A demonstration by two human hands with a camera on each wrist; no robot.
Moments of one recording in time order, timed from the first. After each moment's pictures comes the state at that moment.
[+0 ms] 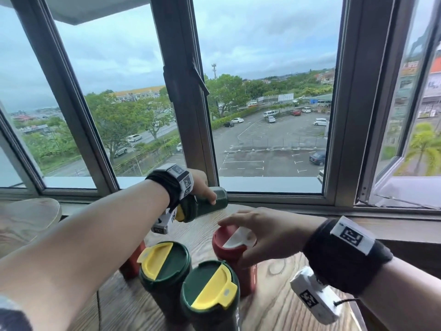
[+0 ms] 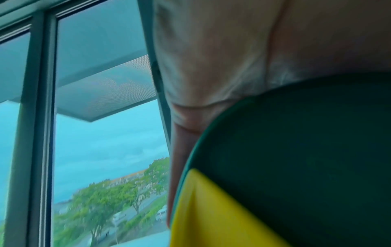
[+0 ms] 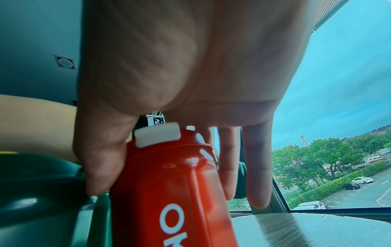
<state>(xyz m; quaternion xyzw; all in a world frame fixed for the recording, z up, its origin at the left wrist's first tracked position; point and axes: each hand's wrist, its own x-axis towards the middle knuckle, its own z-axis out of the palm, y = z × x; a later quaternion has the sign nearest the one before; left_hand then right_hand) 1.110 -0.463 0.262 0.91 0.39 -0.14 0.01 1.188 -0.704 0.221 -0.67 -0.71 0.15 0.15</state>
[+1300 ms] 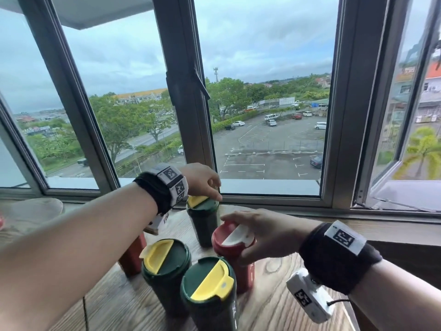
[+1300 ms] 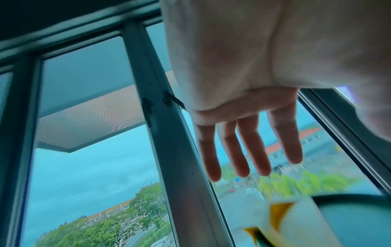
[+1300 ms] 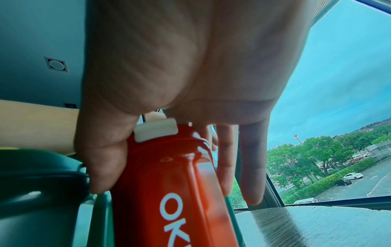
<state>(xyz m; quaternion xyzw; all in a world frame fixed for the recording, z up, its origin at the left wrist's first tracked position) 1.089 -0.496 0.286 0.97 0.24 -0.07 -0.04 1.194 -0.707 0.211 -0.67 -0.70 0.15 0.18</state>
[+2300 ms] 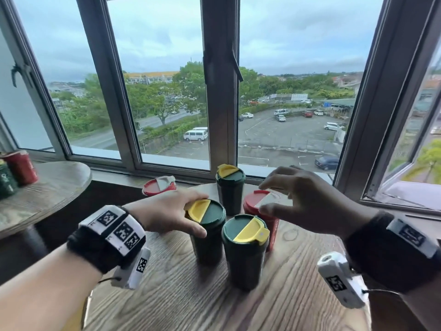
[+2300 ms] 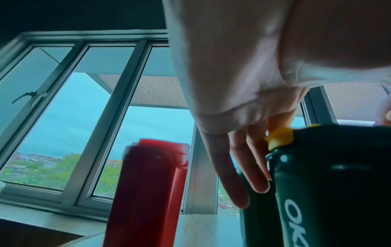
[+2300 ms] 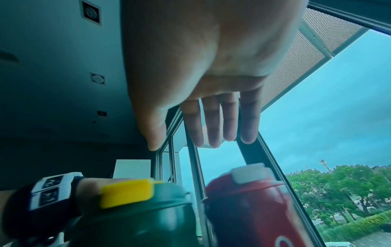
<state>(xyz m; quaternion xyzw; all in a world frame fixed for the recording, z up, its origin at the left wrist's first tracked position) 0.890 -0.556 0.227 0.93 0.26 0.03 0.25 1.141 -0.758 0.243 -0.67 -0.71 -0.04 0.24</state>
